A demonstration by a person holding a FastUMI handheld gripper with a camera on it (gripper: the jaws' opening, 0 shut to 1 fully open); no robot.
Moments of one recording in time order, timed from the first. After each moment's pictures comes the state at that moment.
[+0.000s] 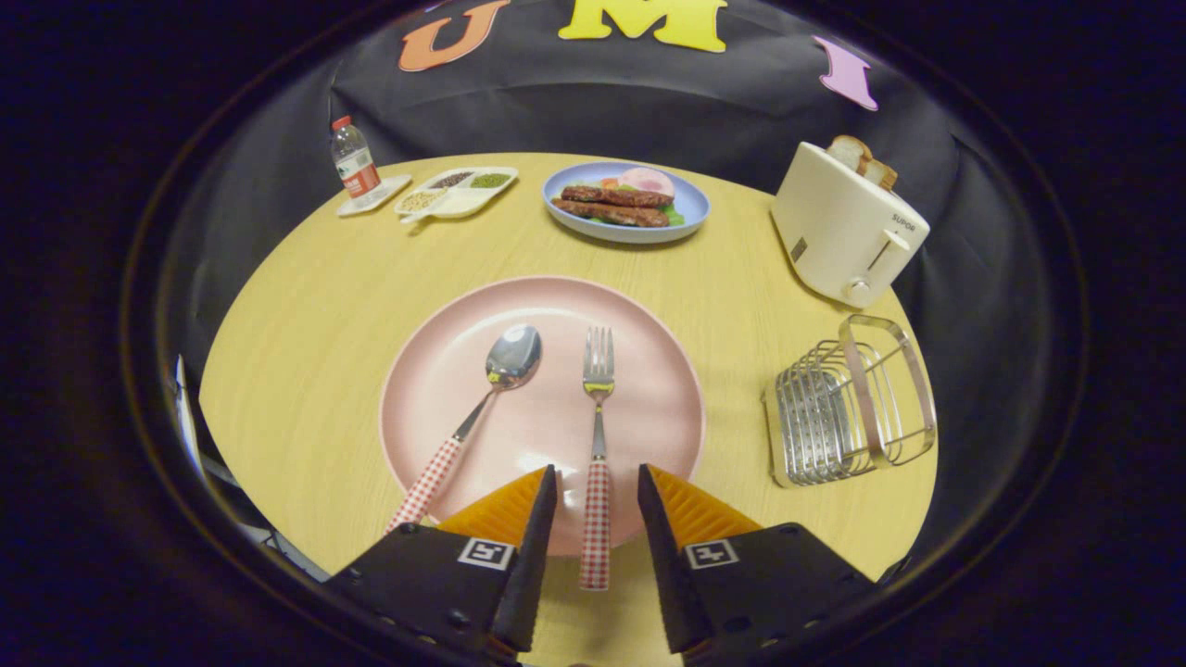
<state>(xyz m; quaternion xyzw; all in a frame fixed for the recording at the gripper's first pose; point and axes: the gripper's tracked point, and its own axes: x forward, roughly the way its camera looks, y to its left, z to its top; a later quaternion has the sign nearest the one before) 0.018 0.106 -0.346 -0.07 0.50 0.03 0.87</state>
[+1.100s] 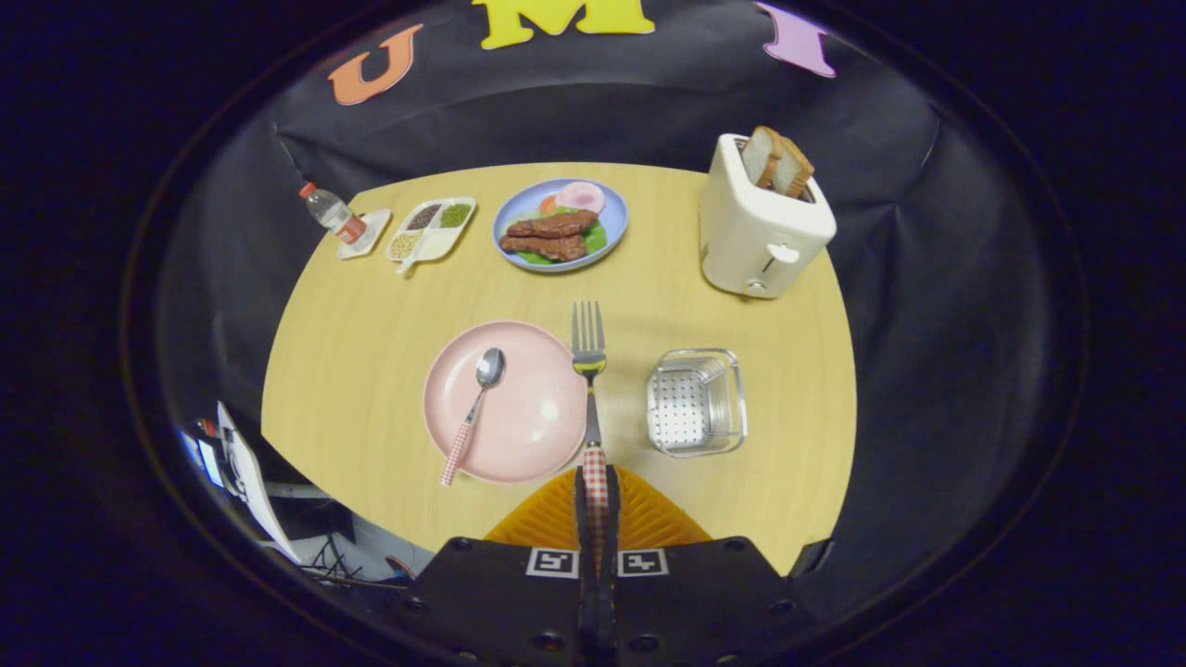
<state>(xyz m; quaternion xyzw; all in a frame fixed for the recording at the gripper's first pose) 0.001 0.013 -0.175 0.00 0.60 0.02 0.80</state>
